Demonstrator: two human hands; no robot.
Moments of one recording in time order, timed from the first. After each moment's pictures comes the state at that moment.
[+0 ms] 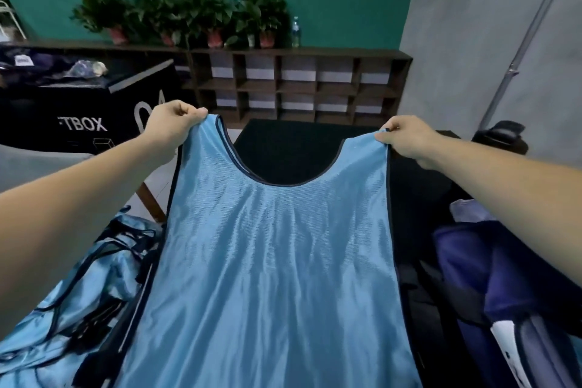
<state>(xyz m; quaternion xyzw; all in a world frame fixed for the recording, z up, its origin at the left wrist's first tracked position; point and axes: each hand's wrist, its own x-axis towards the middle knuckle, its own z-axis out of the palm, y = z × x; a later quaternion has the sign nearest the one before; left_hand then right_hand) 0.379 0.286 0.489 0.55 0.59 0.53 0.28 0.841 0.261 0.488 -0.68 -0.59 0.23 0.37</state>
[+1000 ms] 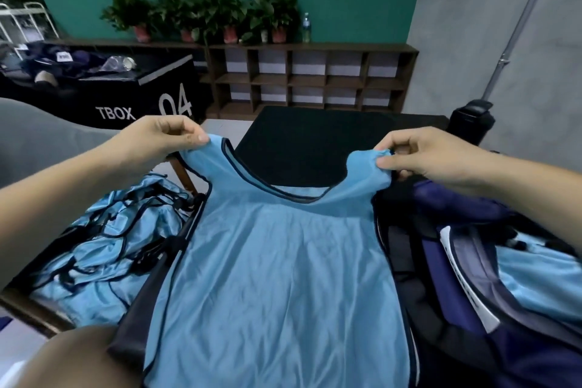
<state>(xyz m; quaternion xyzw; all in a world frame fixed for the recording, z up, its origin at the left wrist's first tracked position) 0.349 0.045 0.527 0.66 0.51 0.39 0.38 0.813 0.019 0.526 -0.52 -0.70 0.38 0.31</state>
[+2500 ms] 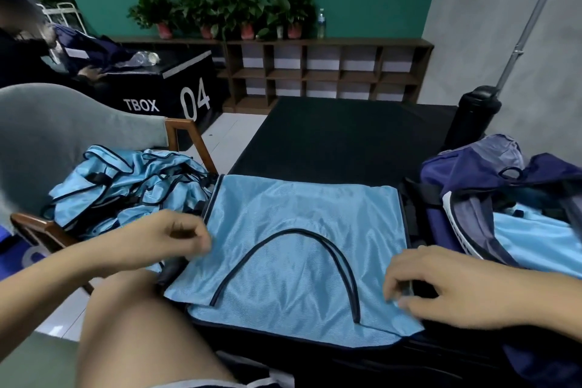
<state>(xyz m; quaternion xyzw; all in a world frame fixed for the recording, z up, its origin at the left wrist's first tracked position) 0.306 -0.108 0.434 0.75 0.52 0.13 0.38 0.790 -0.159 0.452 -0.41 -0.89 0.22 -0.03</state>
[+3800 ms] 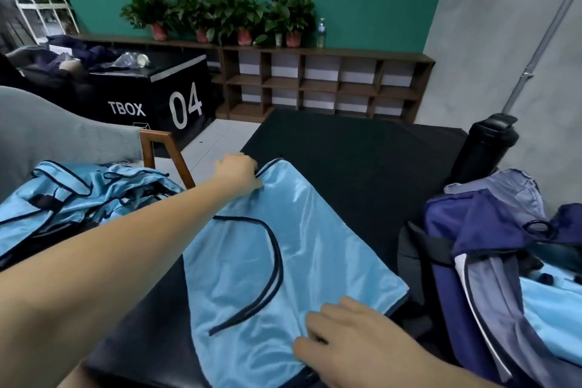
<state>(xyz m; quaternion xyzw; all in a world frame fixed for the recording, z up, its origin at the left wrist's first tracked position) 0.448 0.173 0.405 0.71 0.70 0.07 0.01 0.713 -0.103 0.376 -0.26 -0.95 -0.17 0.10</state>
